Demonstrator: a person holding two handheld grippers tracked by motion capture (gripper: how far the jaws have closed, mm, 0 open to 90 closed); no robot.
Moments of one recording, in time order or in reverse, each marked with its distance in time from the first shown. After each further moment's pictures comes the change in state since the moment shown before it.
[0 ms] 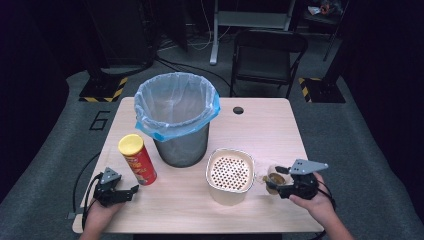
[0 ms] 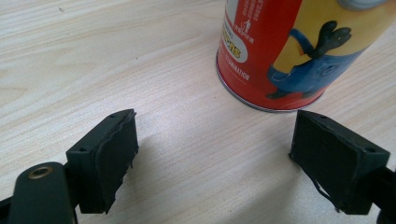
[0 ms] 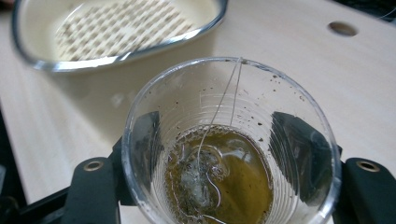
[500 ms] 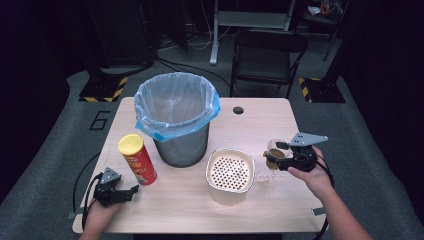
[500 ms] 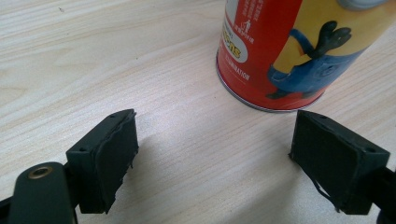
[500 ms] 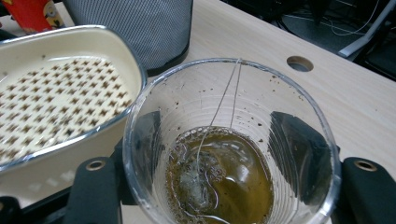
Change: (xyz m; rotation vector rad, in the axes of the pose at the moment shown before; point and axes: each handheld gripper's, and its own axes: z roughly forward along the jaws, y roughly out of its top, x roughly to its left) left arm 0.000 0.000 0.000 0.000 0.000 0.000; right arm -0.044 0.047 0.015 -0.041 -0.047 0.010
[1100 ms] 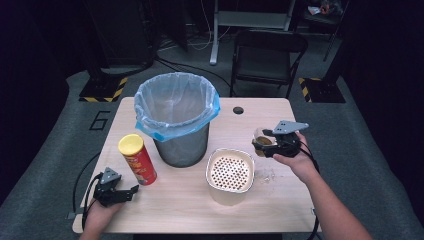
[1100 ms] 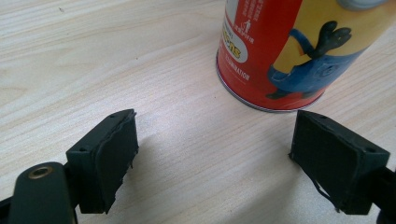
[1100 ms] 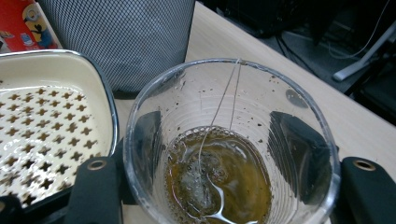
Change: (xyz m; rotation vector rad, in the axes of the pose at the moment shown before) left arm 0.000 0.000 0.000 -0.001 0.000 0.001; right arm -0.005 0.031 0.042 -0.020 -0.006 -0.108
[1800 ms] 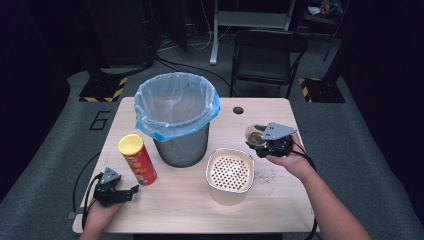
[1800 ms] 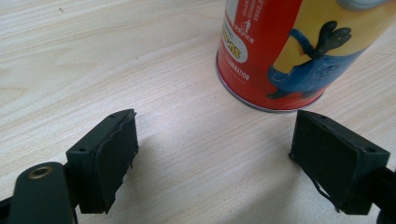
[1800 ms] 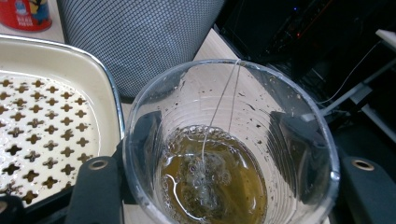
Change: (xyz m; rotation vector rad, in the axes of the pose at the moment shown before) left arm 0.000 0.000 0.000 0.001 -0.001 -0.001; right arm 0.023 0.021 0.005 -0.030 -0.057 -0.291
